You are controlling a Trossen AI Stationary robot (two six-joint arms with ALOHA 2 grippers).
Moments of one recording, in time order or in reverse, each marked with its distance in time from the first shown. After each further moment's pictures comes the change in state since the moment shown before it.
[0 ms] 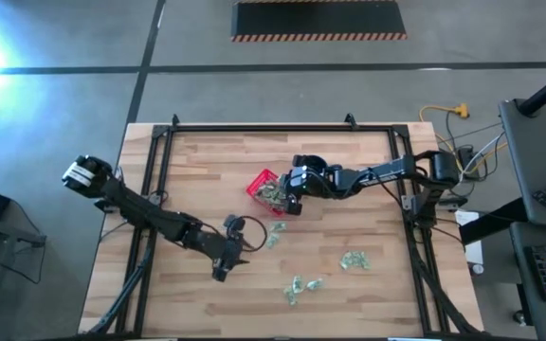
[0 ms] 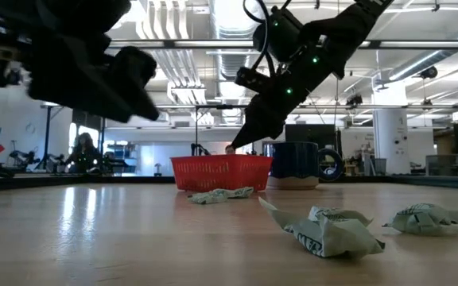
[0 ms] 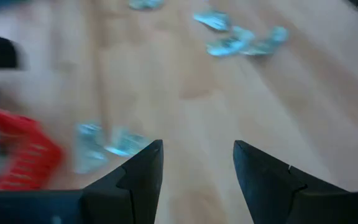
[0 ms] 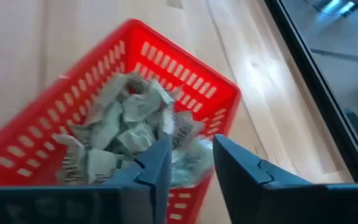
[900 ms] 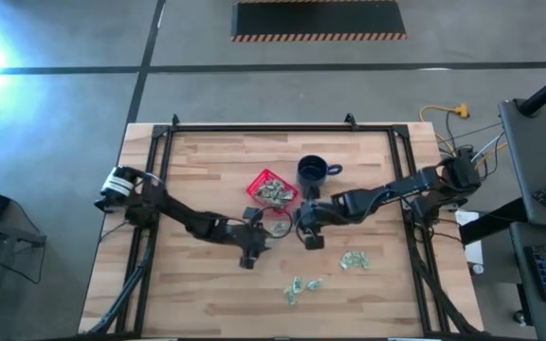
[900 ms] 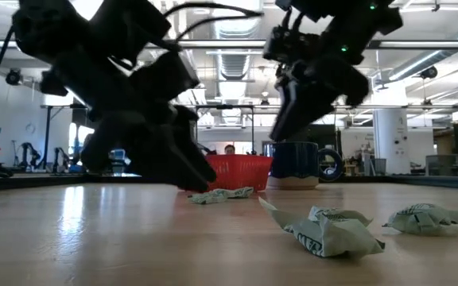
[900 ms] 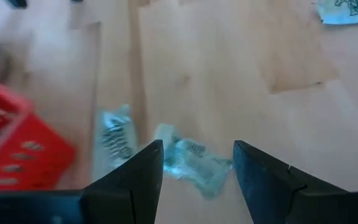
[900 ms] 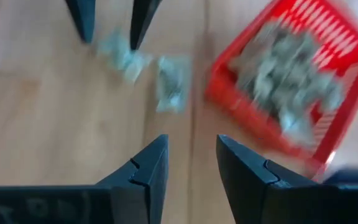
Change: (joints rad) left arm 0.167 0.352 0.088 0.234 0.012 0.015; right arm 0.266 -0.135 0.000 -0.393 -0.050 0.162
